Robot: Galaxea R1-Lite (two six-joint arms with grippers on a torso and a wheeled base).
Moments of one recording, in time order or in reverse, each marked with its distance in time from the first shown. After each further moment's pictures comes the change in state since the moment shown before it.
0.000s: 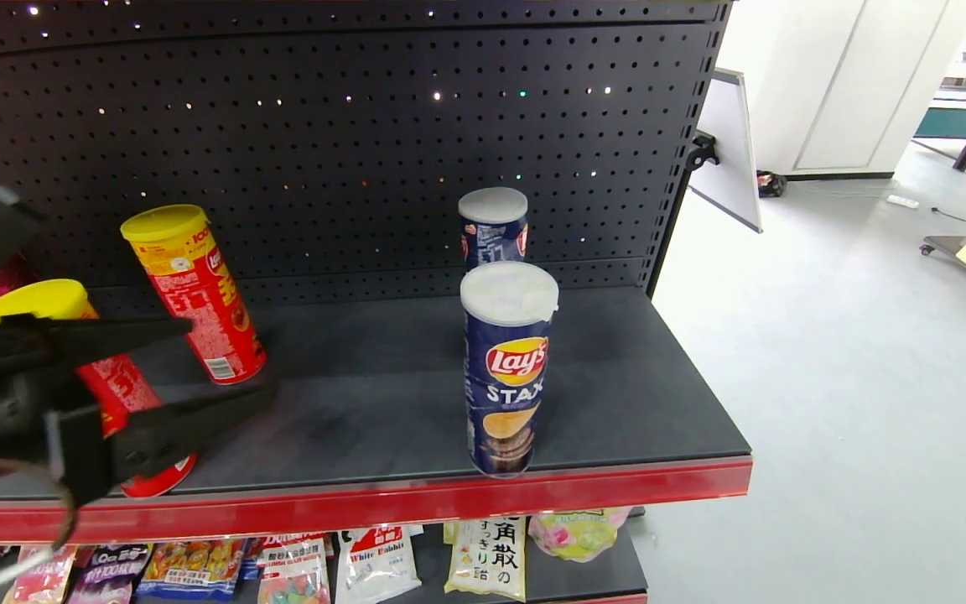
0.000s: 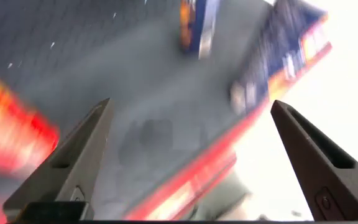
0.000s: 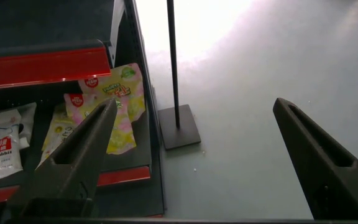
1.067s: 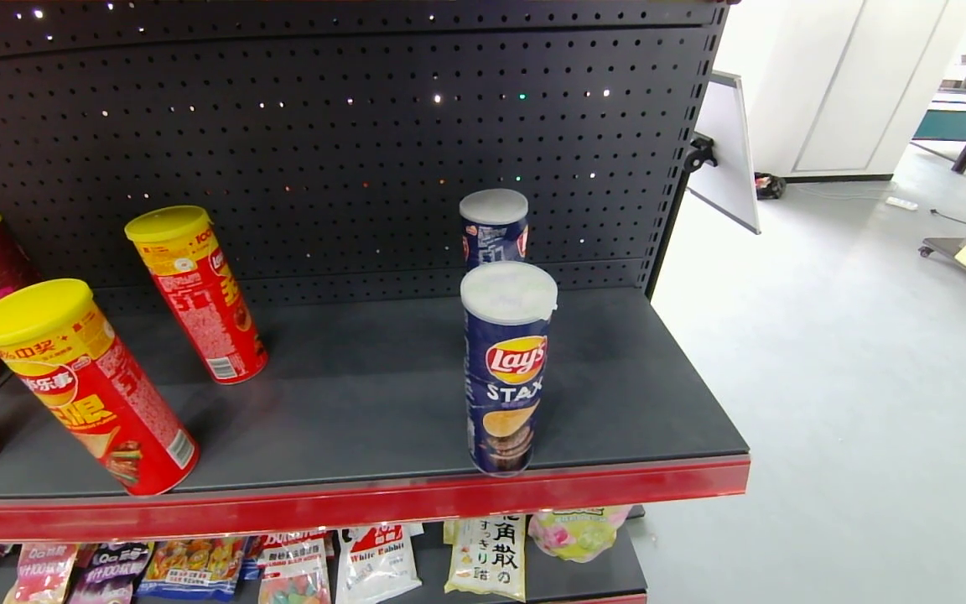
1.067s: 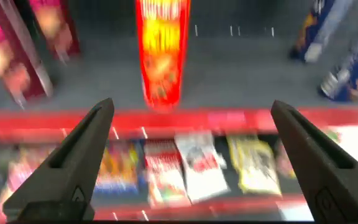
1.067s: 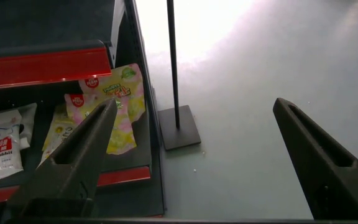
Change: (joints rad) left arm 0.480 -0.971 0.461 0.146 0.094 -0.119; right arm 0.000 0.000 0.000 -0.001 0.000 0.000
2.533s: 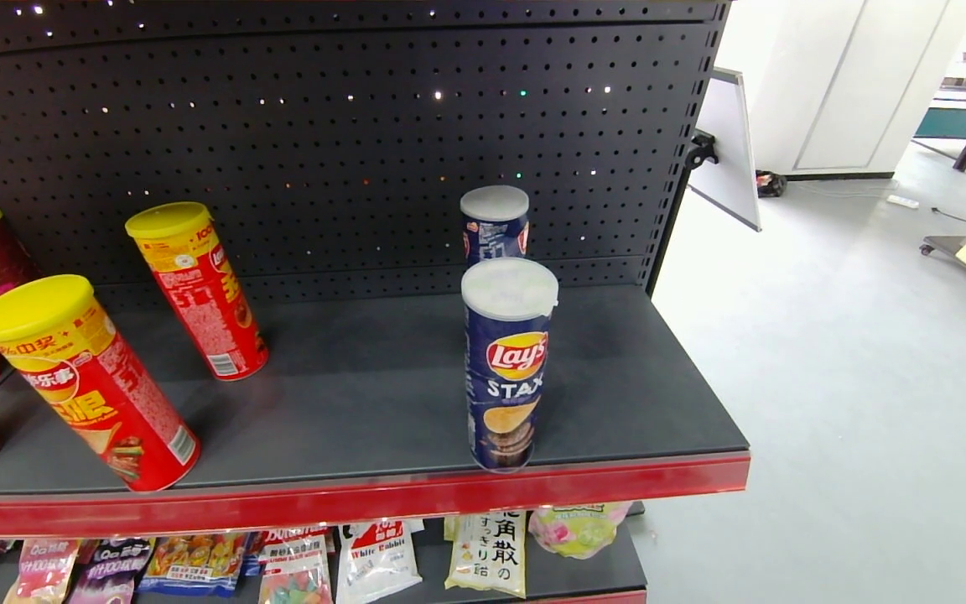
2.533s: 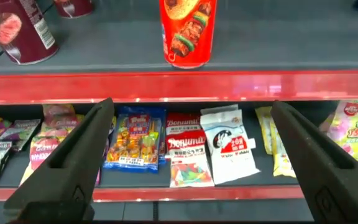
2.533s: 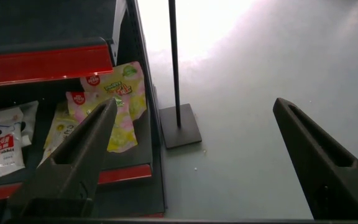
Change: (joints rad) left arm -0.007 -0.009 0.314 -0.193 0.085 0.023; right arm 0.000 0.000 0.000 0.000 0.005 0.000
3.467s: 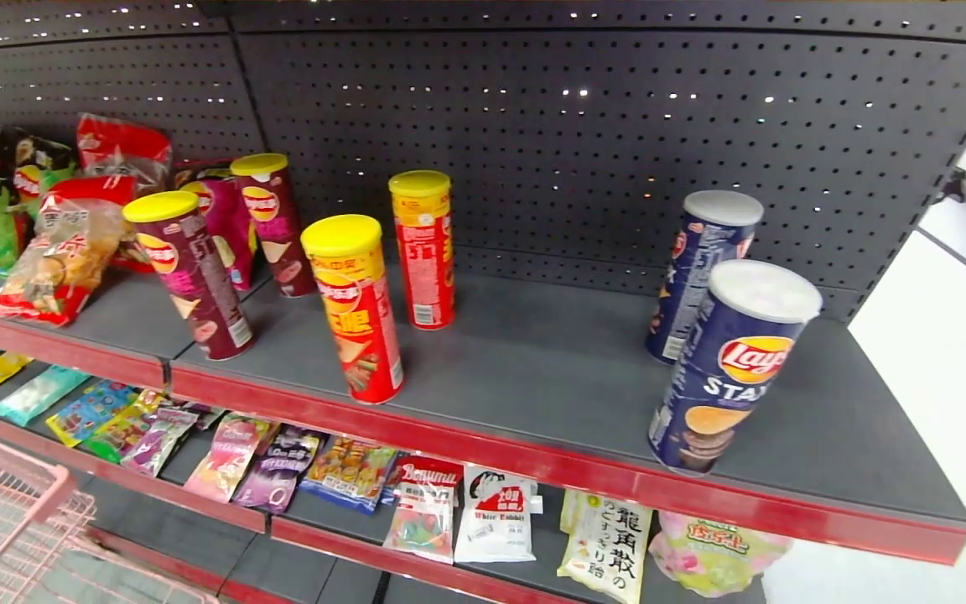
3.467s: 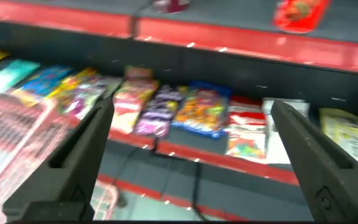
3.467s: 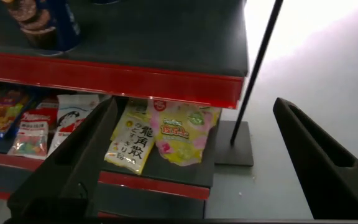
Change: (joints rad) left arm 0.000 0.002 0.000 0.000 -0.001 -0.002; right arm 0.000 0.000 0.000 0.000 -0.001 -0.001
